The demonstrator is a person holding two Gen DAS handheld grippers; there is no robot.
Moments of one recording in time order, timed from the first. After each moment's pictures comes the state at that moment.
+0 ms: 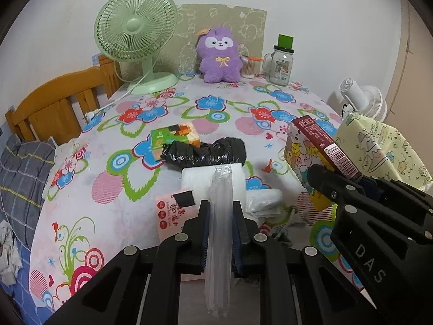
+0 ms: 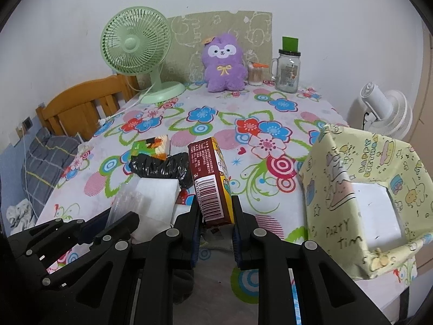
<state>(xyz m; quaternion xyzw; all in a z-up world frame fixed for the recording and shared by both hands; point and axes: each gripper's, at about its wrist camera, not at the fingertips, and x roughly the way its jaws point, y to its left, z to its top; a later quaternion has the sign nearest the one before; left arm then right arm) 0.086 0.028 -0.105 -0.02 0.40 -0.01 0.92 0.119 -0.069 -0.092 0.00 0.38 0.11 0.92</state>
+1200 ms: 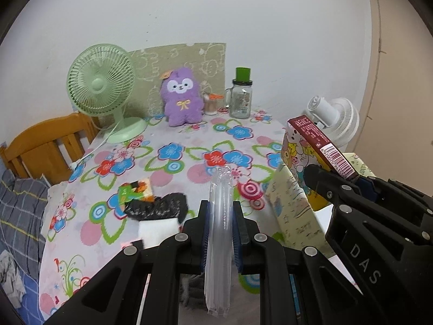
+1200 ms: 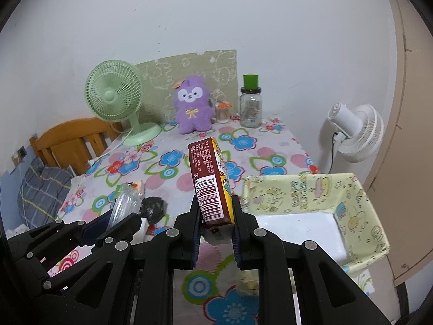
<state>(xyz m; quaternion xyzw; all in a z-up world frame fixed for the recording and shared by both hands) 0.081 -0.050 -0.033 0.01 0.34 -0.05 0.94 0.101 -0.149 -0.020 0.03 0.32 0.07 0.94</state>
